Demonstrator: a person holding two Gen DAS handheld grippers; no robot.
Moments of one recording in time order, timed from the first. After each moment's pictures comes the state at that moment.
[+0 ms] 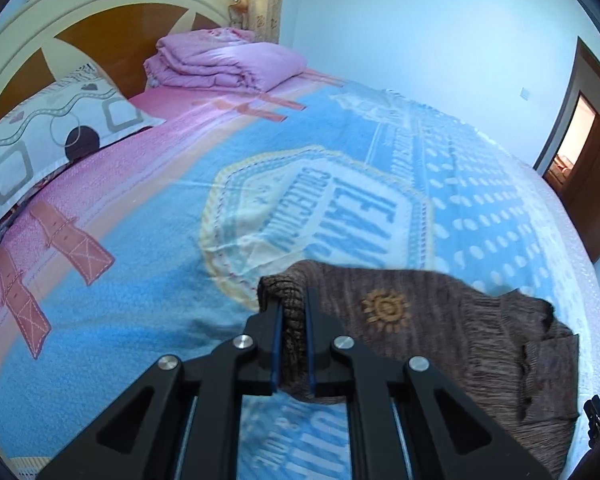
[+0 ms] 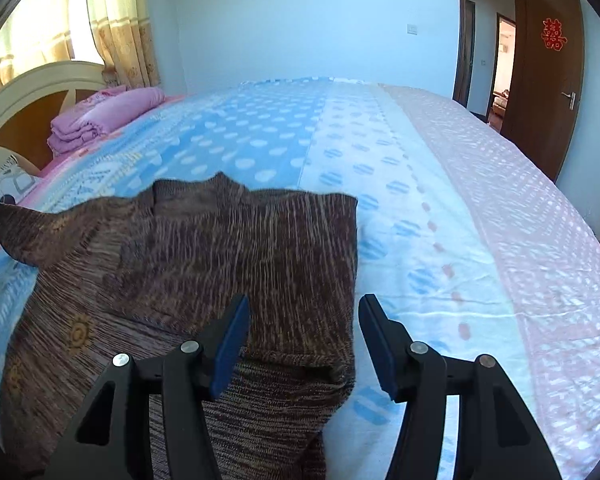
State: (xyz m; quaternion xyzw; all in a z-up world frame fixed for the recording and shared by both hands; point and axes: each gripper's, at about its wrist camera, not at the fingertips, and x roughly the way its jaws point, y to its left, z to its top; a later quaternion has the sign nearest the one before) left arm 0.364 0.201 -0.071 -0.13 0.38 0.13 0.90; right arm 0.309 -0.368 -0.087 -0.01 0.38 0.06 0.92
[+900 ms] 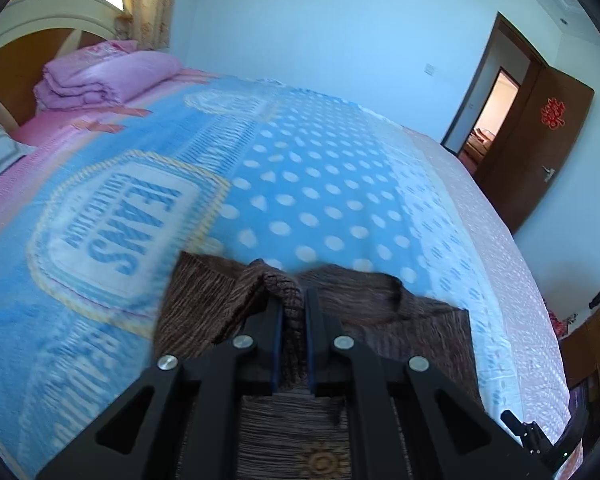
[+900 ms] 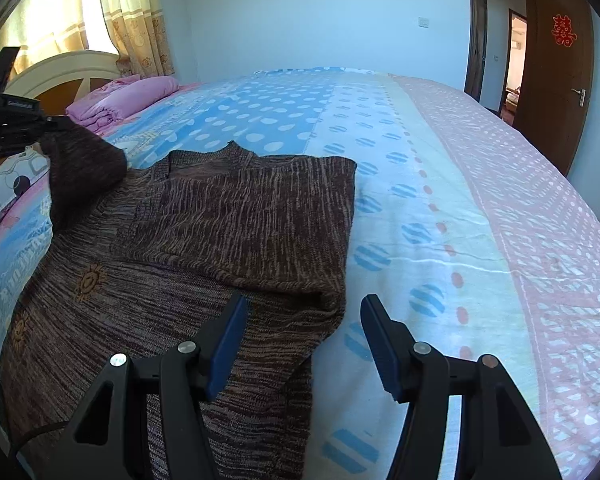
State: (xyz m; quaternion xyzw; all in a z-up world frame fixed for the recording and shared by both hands) left arm 0.386 -0.016 -0.042 -0.13 0.39 -0.03 0.91; right arm 0.272 -0.380 -0.109 -0.01 0.40 0.09 0.91
